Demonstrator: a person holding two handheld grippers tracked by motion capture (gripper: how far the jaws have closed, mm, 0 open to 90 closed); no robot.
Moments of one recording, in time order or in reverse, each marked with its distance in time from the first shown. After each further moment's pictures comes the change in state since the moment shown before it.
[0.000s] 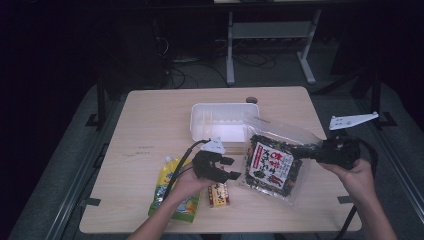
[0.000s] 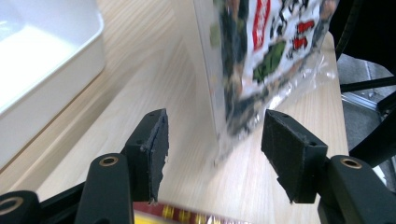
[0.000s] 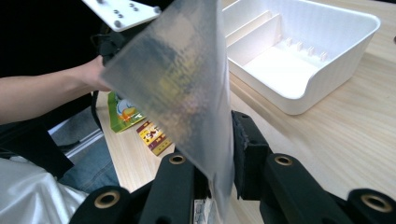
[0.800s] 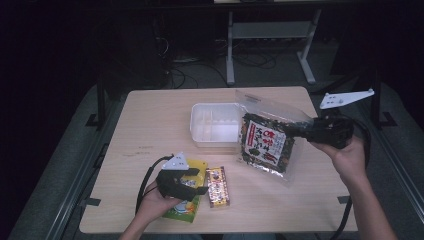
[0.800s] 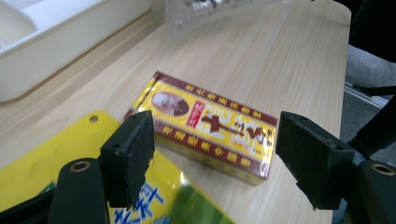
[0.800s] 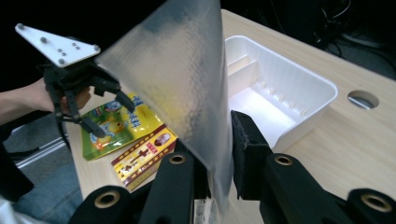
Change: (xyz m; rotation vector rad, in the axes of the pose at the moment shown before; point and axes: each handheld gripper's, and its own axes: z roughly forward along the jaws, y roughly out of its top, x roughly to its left) left arm -0.019 -0.063 -0.074 -0.004 0.131 -0.073; right arm 0.014 0.058 0.005 -0.035 -0.110 -0.120
